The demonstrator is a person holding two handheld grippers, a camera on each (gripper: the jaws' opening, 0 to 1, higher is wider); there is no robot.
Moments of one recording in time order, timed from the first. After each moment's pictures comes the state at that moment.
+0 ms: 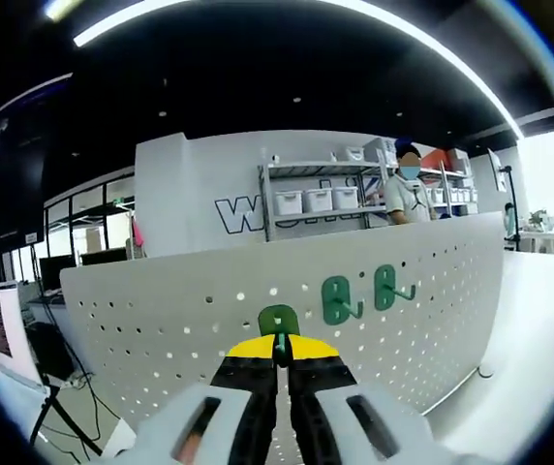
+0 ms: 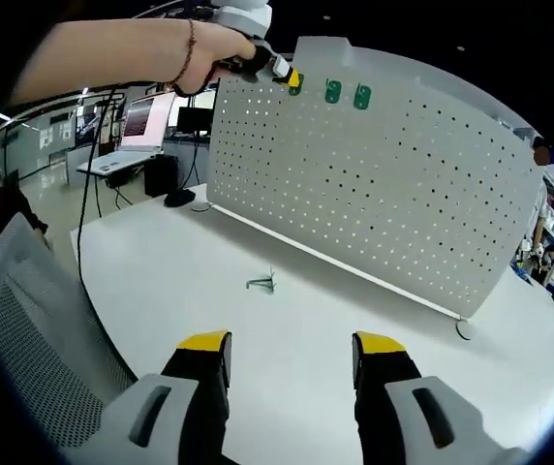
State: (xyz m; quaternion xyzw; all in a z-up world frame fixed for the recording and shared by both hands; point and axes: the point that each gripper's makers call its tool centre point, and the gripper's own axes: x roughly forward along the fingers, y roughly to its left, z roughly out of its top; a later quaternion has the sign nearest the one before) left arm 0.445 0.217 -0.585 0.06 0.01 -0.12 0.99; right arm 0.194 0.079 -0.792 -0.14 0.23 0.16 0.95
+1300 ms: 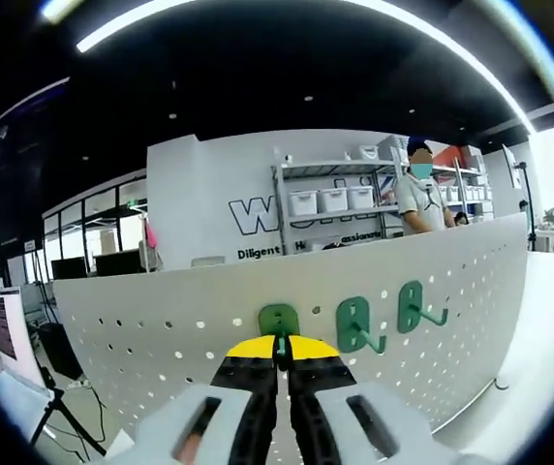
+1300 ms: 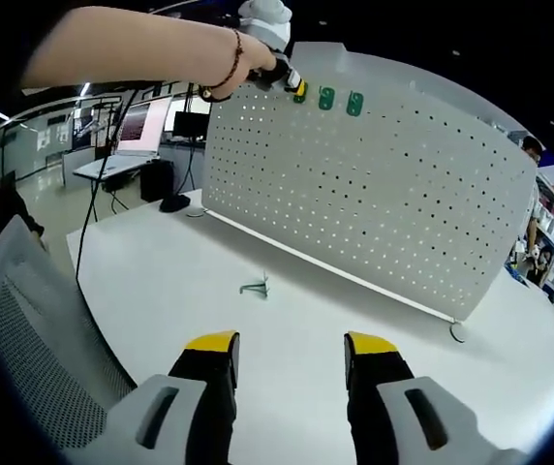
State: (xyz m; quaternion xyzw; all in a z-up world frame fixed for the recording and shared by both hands) left arm 0.476 0.216 -0.579 0.05 0.01 -0.08 1.00; right arm 0.196 0.075 -0.787 -0.14 0.21 0.15 0.95
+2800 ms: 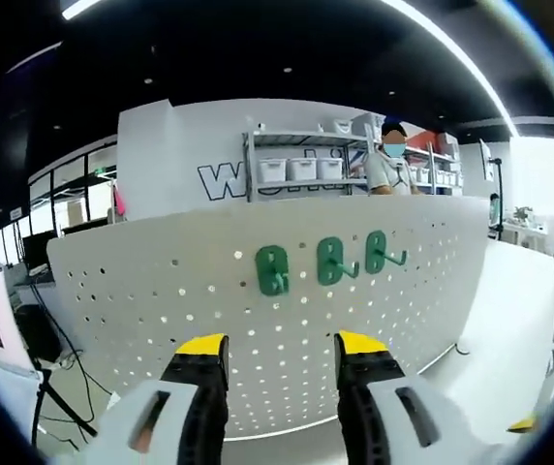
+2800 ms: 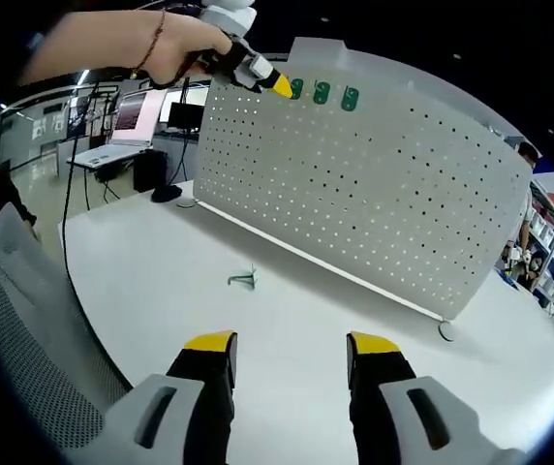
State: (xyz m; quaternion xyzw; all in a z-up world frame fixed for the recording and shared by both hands) left arm 0.412 0.232 -0.620 0.05 0.11 -0.17 0.98; right arm 0.195 0.062 -0.791 -0.16 0.22 0.13 0.95
